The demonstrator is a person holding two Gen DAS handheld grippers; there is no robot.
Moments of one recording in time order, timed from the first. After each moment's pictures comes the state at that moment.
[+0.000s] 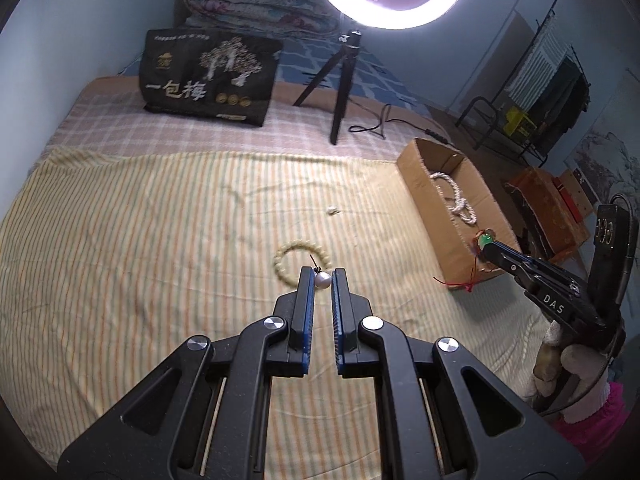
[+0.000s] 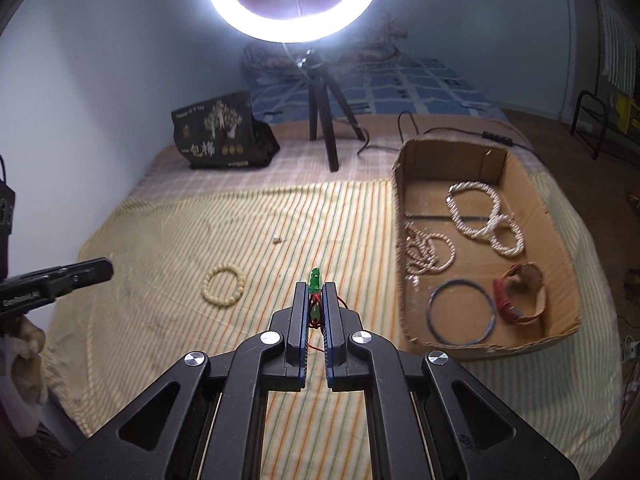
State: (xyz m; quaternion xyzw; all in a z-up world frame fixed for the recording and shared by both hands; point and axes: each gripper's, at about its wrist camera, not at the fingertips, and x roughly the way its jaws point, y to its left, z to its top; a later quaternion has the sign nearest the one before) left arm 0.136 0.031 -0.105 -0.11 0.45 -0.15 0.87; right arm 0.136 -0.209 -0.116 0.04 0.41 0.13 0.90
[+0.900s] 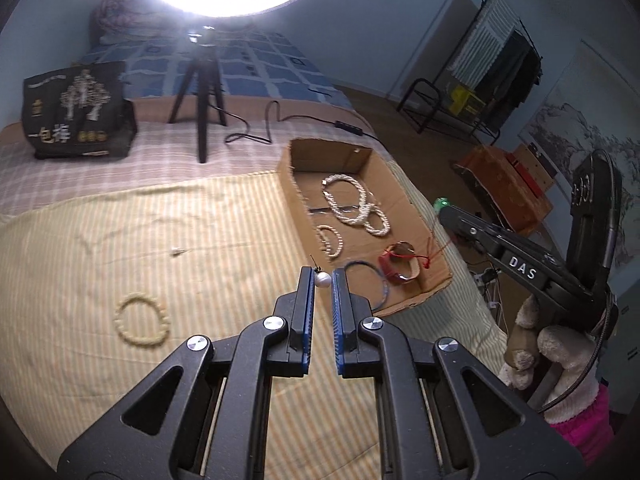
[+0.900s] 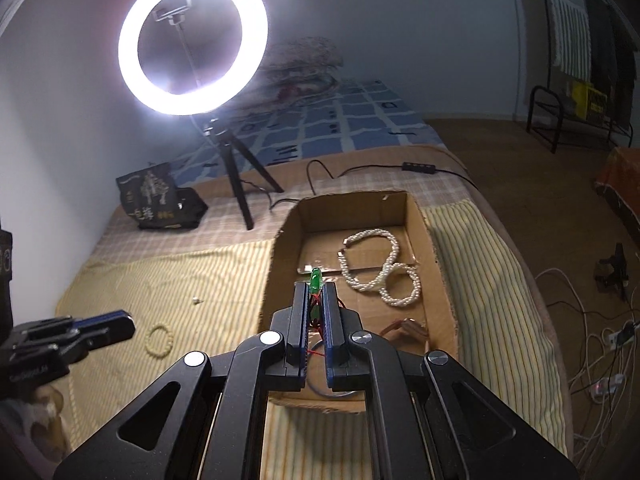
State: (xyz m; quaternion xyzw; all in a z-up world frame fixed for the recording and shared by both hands) left arm 0.173 -0.120 -0.092 -0.09 0.44 -0.25 0.86; right arm 0.167 -0.315 -0.081 0.07 0.38 0.06 0.92
